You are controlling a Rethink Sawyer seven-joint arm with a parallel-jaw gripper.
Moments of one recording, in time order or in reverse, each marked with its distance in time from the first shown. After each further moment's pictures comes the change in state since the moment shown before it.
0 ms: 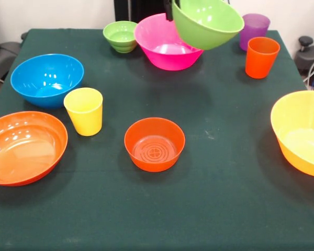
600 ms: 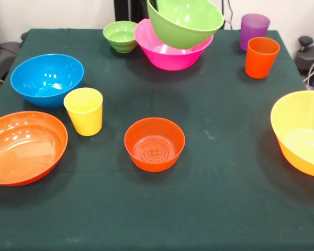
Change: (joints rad) arm -0.142 -0.020 0.068 -0.002 0.027 0.033 0.000
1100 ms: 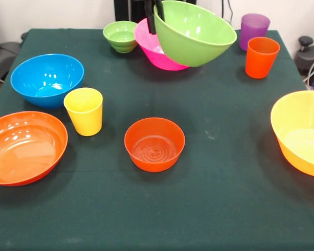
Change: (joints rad) arm 0.064 0.047 -0.007 -0.135 0.002 0.000 0.000
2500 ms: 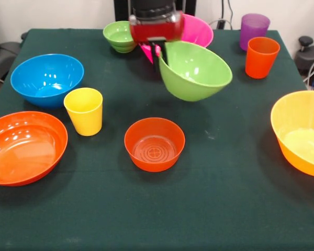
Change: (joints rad) arm 0.080 0.235 -0.099 -0.140 -0.128 -0.065 0.000
